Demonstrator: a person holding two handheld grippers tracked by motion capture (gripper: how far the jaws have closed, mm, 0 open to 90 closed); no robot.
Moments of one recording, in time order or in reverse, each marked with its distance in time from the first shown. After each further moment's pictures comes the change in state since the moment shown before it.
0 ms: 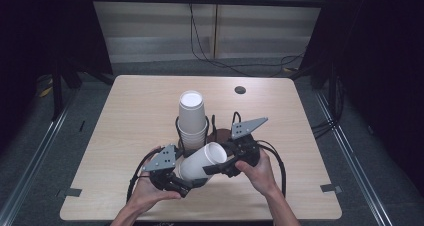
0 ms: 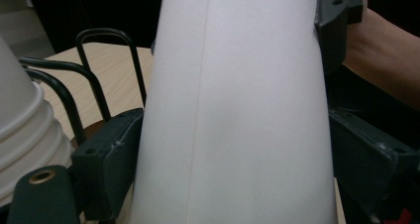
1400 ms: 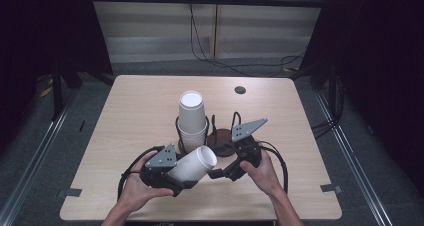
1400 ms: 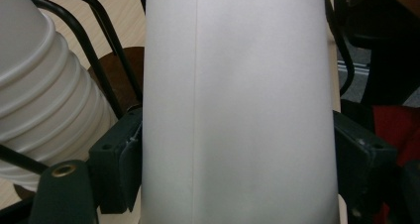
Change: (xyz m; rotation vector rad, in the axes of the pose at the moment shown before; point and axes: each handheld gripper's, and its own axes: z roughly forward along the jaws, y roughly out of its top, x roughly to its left) left arm 0.003 0.015 -0.018 0.323 0.033 0.017; right arm -0.001 -0.005 -0.003 0.070 -0.014 -0.020
